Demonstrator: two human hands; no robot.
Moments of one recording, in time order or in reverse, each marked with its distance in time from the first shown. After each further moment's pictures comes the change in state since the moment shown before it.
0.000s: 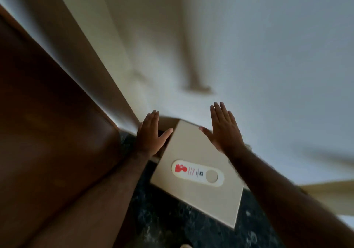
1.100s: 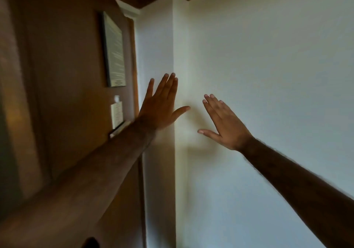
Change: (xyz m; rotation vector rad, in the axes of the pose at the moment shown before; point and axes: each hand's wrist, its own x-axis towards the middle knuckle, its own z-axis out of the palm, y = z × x) left_hand -0.226 0.229 -0.633 0.795 0.959 0.233; right_hand -0.012 -0.233 -0.592 -0.105 0.797 -0.803
